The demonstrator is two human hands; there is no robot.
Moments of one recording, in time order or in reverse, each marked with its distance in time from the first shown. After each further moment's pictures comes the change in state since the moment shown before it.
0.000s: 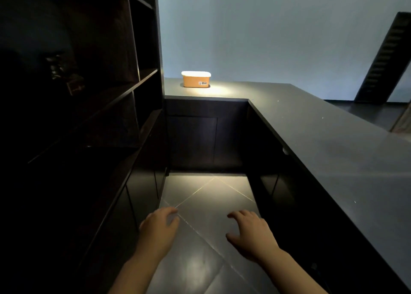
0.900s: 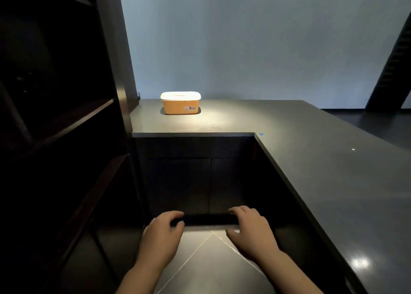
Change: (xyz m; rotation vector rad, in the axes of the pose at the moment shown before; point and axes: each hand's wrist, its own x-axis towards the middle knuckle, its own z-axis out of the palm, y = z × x) left_hand 0.545 0.131 0.116 -0.045 0.014 0.054; right_hand 0.547 0.142 -0.111 0.090 0.167 0.001
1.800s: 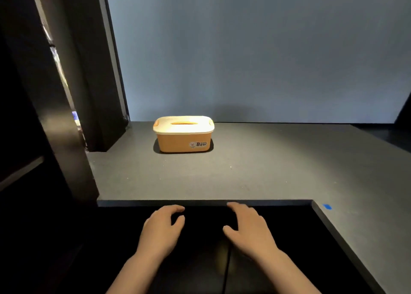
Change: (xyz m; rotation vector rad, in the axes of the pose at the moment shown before) left_hand 0.535 -0.018 0.045 0.053 0.000 0.030; right_hand 0.531 0.021 0.034 0.117 0.017 -0.012
